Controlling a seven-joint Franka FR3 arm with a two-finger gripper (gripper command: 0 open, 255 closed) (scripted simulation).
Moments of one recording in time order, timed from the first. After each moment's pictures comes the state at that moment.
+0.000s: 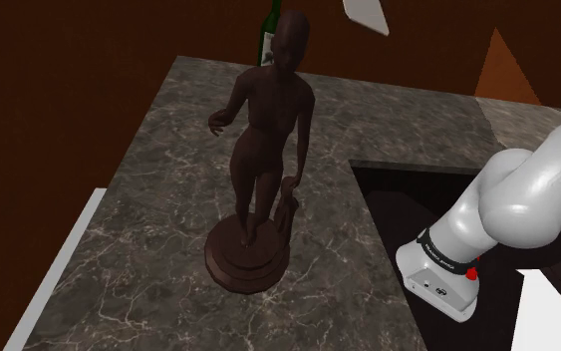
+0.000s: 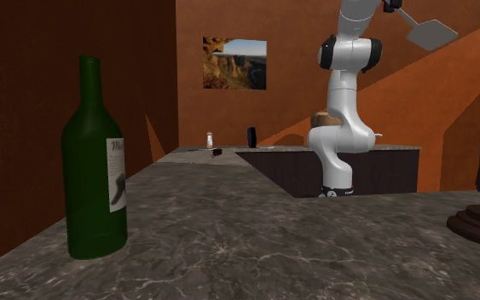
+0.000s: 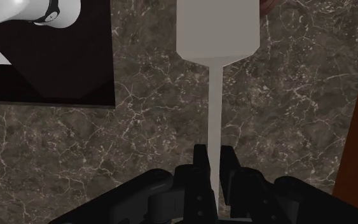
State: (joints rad) arm 0.16 -0.15 0.34 -1.26 -0.01 1.14 1.20
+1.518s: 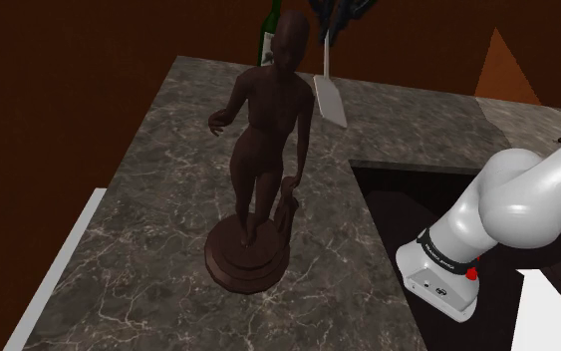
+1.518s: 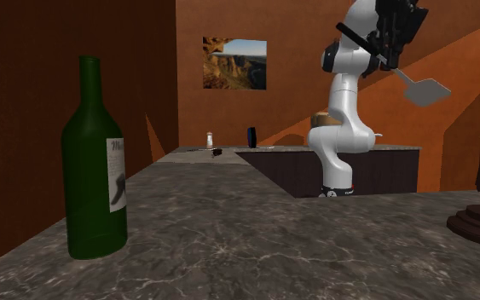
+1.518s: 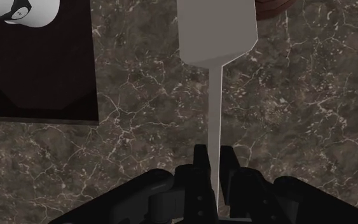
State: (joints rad) arm 0.16 -0.35 0.31 -1.81 0.04 1.50 1.16
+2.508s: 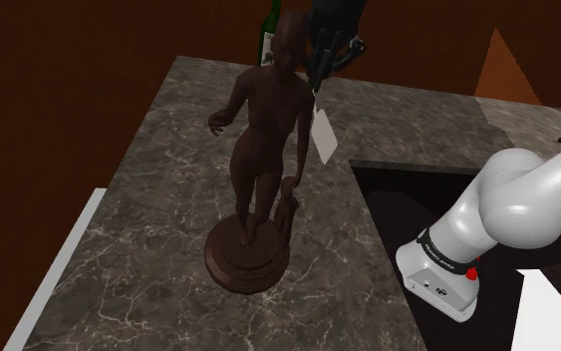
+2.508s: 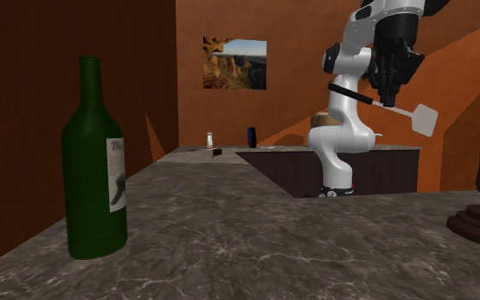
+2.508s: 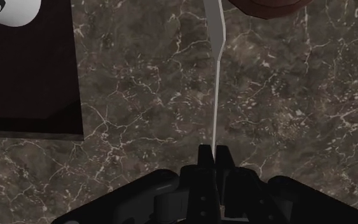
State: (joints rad) arm 0.17 -0.41 0.31 -2.06 0.06 1.70 1.16
